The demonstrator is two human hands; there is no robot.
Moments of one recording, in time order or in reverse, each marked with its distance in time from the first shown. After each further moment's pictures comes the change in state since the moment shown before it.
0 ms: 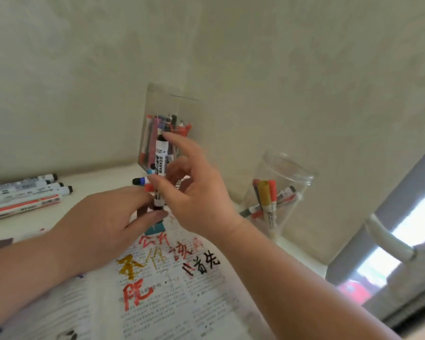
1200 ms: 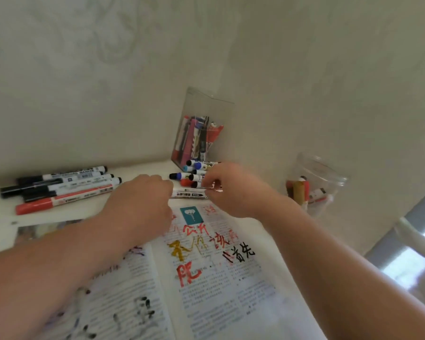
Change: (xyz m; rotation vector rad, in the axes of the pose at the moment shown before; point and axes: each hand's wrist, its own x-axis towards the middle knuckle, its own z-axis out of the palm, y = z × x) left_hand 0.001 -0.013 -0.015 0.316 -0.210 -0.279; right_hand 0.029 -0.004 -0.004 -0.711 -0.562 0.250
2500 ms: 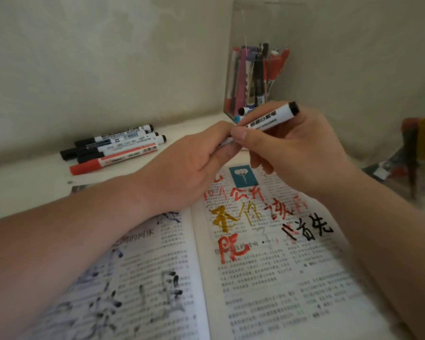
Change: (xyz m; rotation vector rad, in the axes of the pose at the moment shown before) left_hand -0.002 0.005 0.005 -0.533 0.061 0.261; right_hand 0.002 0.013 0.050 1.192 0.282 -0.231
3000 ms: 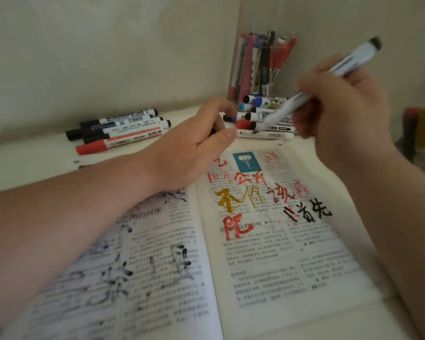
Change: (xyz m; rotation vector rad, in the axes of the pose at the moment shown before) left_hand -0.008 -0.009 -0.003 -0.111 -0.043 -0.096; right_hand 0.000 -0.019 -0.016 0.241 0.307 0.075
